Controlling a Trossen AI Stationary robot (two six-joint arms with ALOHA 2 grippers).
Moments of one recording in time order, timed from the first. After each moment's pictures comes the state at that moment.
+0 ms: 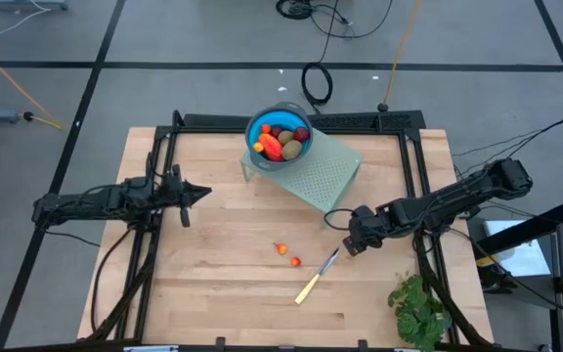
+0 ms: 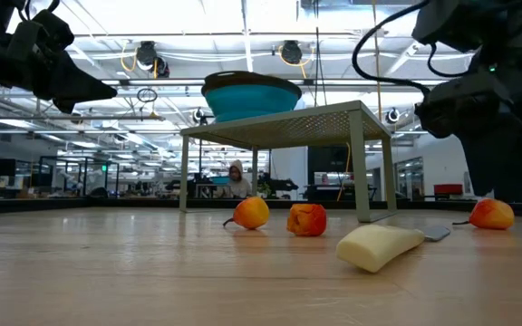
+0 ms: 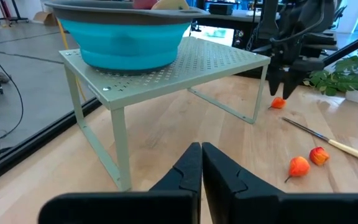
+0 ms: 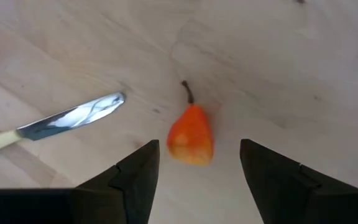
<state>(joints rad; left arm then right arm) 0.06 0.15 0.18 -0.21 -0.21 -0.09 0.24 1.28 0.63 -0.62 -0.06 1.31</state>
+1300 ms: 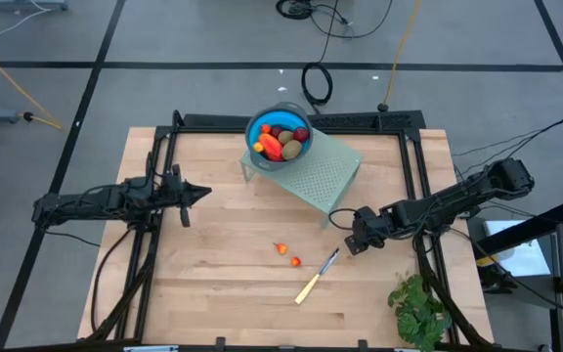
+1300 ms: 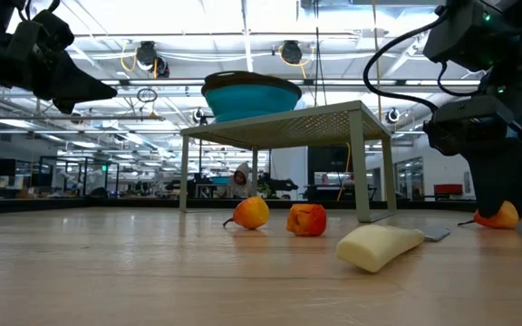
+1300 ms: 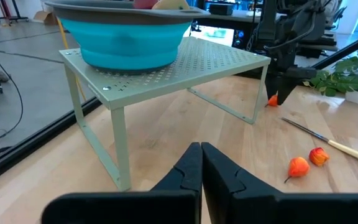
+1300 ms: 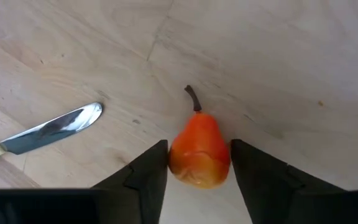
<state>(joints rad) 0.06 0.15 0.18 -0.21 -0.21 -0.09 0.24 1.27 0.50 -0.45 -0.05 1.35</state>
